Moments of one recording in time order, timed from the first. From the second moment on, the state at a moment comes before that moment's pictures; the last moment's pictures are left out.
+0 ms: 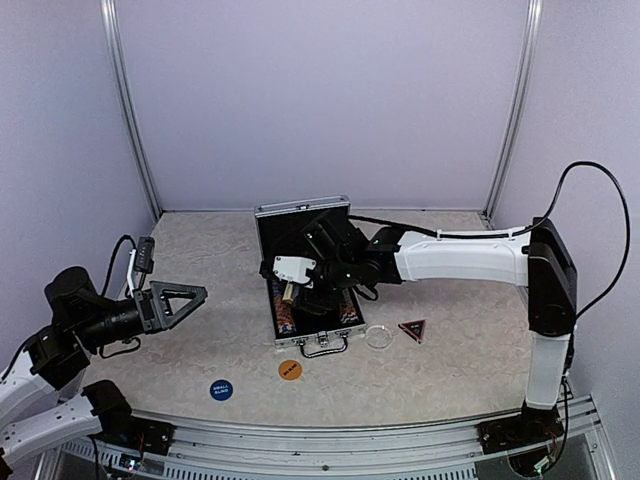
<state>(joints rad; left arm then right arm) -0.67 0.41 0.43 -0.10 0.38 -0.82 1.01 1.96 1.56 -0.37 0.02 -0.60</state>
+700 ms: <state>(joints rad) -0.67 0.39 0.41 -0.09 0.39 -0.83 0.98 2.11 1.65 -0.48 0.12 -0.73</state>
